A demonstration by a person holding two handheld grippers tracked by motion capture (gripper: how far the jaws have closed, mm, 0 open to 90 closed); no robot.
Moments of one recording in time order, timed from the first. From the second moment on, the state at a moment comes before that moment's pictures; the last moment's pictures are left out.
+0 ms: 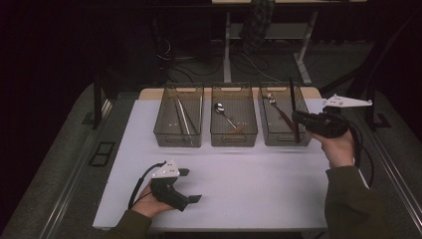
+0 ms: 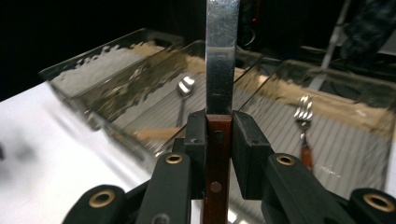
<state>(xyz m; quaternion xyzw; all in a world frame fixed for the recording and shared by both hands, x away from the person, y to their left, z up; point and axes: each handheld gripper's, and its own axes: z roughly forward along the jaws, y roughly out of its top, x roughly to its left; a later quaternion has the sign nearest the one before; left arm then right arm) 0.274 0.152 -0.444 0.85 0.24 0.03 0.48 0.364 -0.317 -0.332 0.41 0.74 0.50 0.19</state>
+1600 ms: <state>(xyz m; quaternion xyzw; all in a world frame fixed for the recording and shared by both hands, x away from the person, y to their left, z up) 0.272 0.151 -0.442 0.85 0.23 0.03 0.48 0.443 -0.305 -0.395 0.52 0.74 0.39 0.18</state>
